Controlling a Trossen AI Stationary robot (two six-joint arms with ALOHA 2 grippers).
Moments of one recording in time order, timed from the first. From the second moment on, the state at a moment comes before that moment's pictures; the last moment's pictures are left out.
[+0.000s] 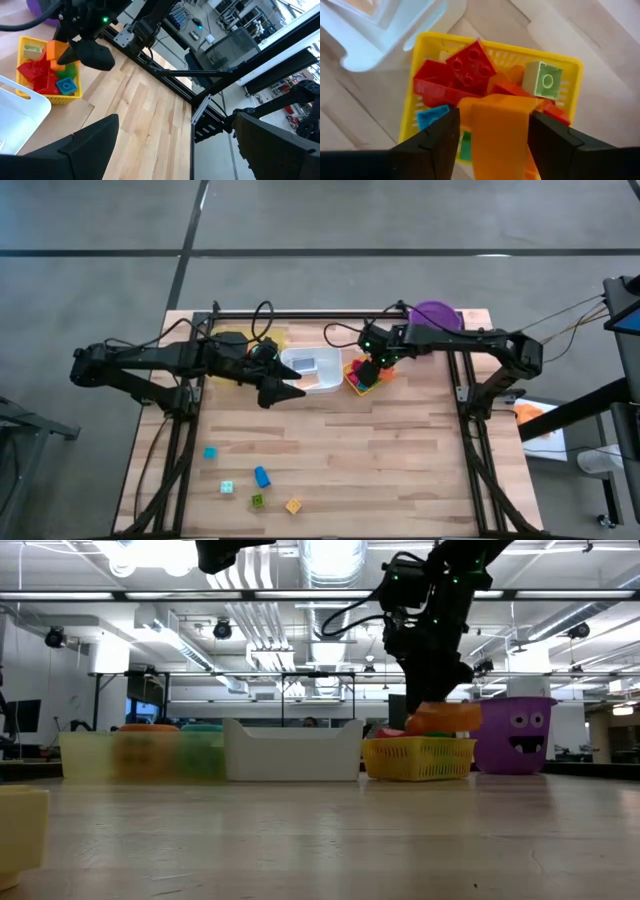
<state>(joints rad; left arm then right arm) 0.01 1.16 1.09 -0.29 0.13 -0.69 -0.33 1.58 1.15 -0.78 0.08 0.45</state>
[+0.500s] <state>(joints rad) 0.01 1.16 1.09 -0.29 0.13 -0.69 -0.33 1.56 1.12 -0.72 0.09 0.41</state>
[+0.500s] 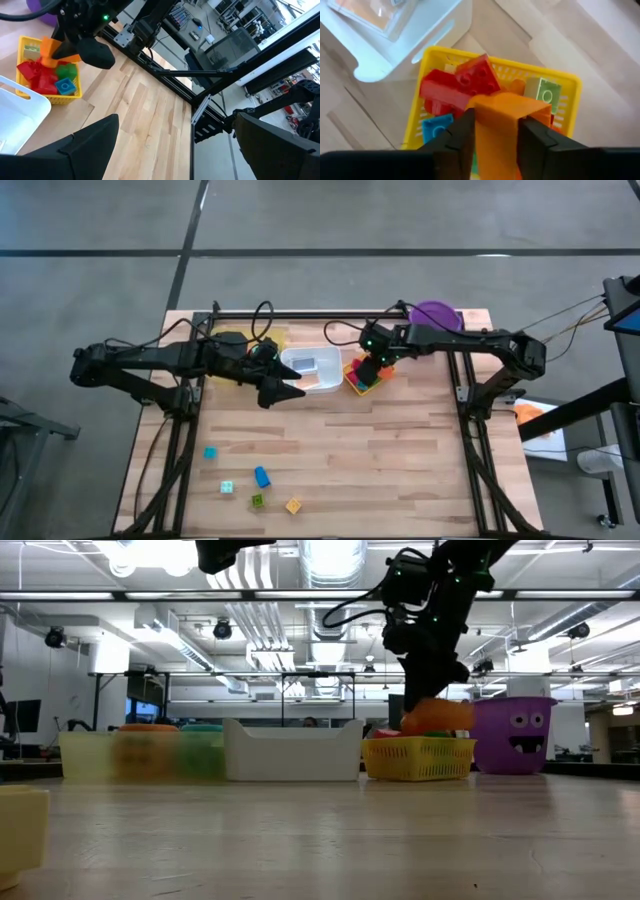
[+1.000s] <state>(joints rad) 0.01 1.16 1.09 -0.29 0.13 -0.70 -0.33 1.56 1.13 -0.71 0.08 0.40</state>
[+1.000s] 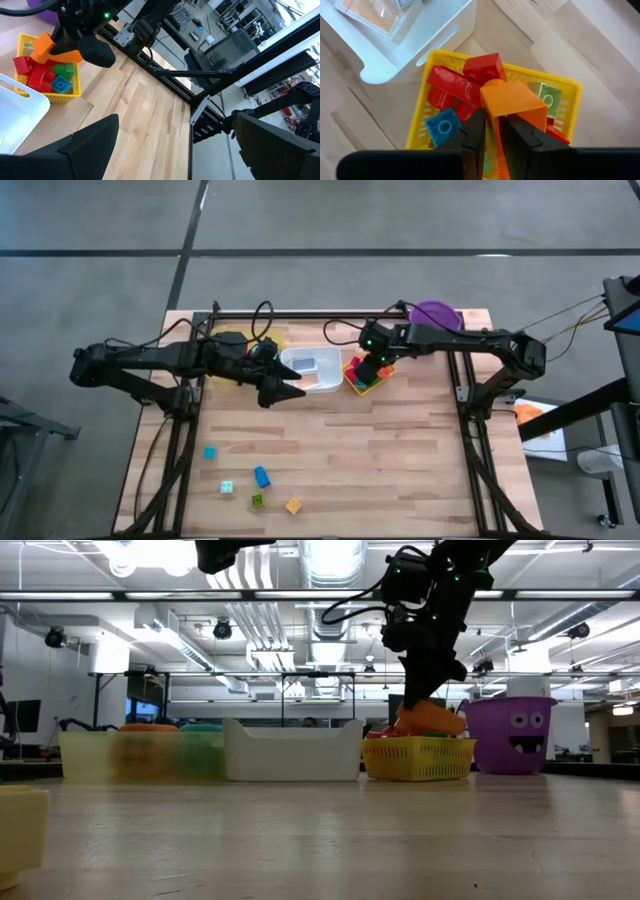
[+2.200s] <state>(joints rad) 0.01 1.16 1.09 -0.29 0.13 -0.71 -0.33 1.53 1.13 -0.72 0.05 0.39</state>
